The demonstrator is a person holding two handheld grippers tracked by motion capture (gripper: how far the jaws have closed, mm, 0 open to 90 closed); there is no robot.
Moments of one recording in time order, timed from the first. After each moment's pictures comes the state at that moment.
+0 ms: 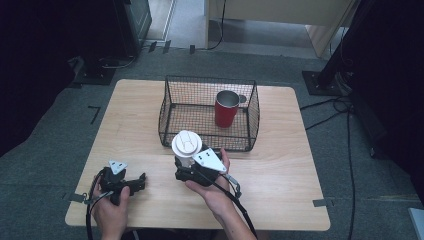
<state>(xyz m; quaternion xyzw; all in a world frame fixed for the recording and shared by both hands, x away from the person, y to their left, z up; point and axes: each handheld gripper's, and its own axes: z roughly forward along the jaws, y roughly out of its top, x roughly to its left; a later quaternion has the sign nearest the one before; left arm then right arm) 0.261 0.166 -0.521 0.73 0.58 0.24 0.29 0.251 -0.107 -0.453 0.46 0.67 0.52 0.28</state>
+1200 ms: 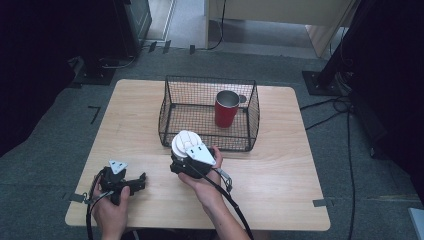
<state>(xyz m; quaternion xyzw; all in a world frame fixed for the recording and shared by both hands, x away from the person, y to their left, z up) 0.261 0.166 -0.521 0.73 0.58 0.24 0.29 0.269 -0.088 -0.457 0.48 0.67 0.49 0.29</state>
